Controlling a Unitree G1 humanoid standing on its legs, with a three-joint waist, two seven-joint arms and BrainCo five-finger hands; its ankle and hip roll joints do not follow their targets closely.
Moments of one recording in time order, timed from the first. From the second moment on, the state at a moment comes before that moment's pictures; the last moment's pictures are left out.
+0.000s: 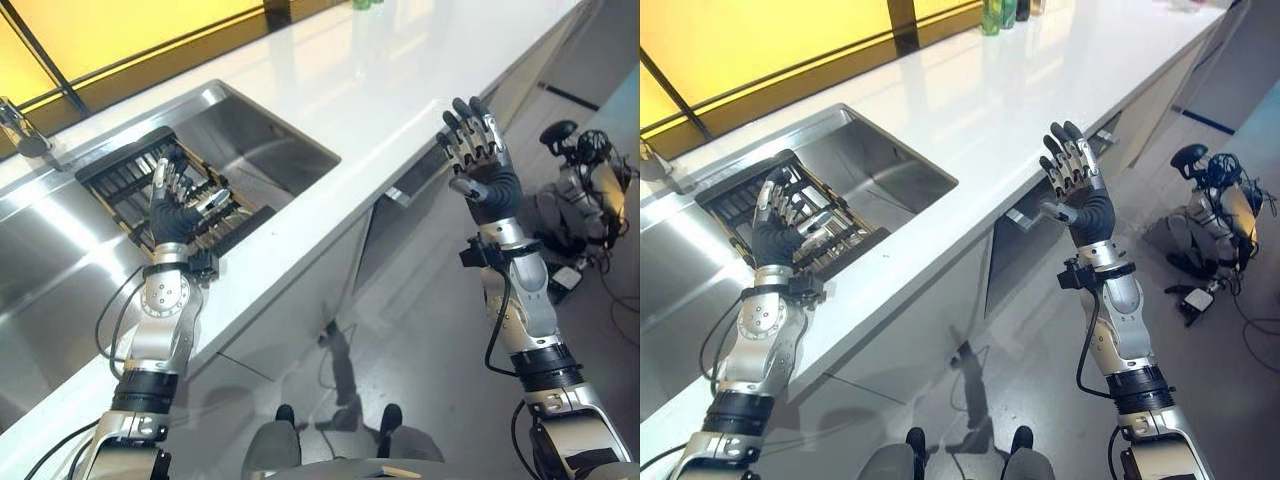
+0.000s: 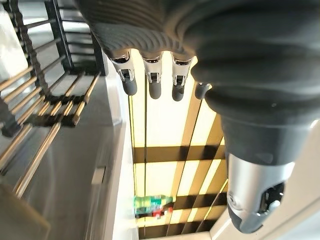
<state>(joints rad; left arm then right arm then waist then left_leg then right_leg) -0.21 0.43 0.02 0.10 -0.37 -0.25 0.24 -0.36 -0.44 0.09 0.04 0.66 -0.36 0.25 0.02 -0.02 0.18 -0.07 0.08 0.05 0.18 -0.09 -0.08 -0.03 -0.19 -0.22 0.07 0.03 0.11</state>
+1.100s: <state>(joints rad) -0.19 0.37 -0.07 0.04 -0.34 -0.21 0.40 -0.37 -0.46 0.25 -0.01 0.61 -0.17 0.14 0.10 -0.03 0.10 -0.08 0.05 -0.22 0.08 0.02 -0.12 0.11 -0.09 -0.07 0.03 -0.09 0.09</state>
